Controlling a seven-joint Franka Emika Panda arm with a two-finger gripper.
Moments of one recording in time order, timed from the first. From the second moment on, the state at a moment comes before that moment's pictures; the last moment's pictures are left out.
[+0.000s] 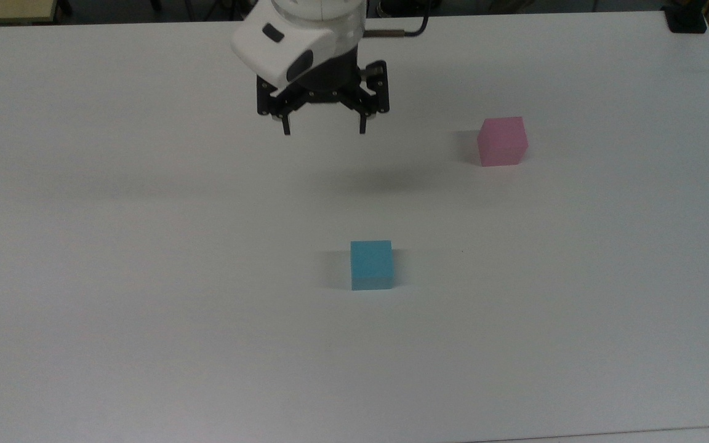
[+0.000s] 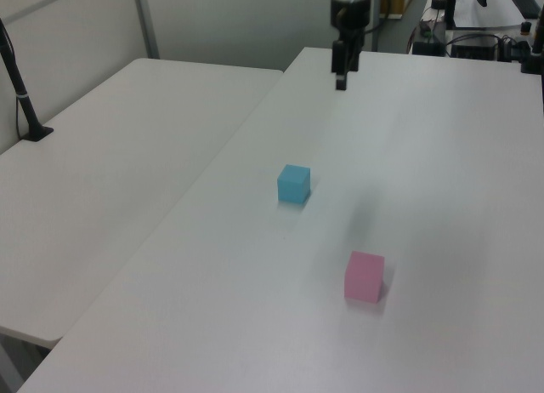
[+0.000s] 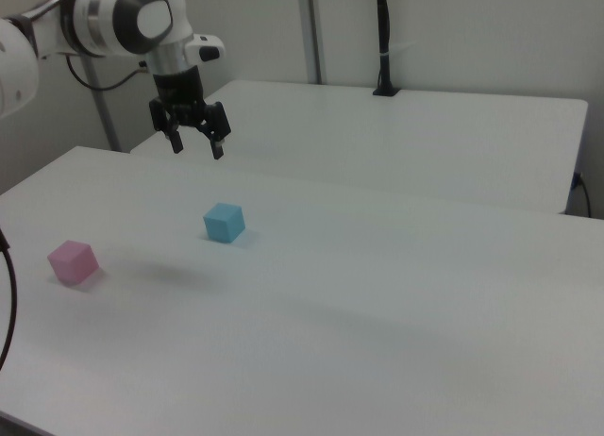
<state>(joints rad) 0.16 0.35 -0.05 -1.29 -0.01 1.68 0.06</state>
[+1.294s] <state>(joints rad) 0.21 0.70 -0.02 -1.29 -0.02 2.06 0.17</state>
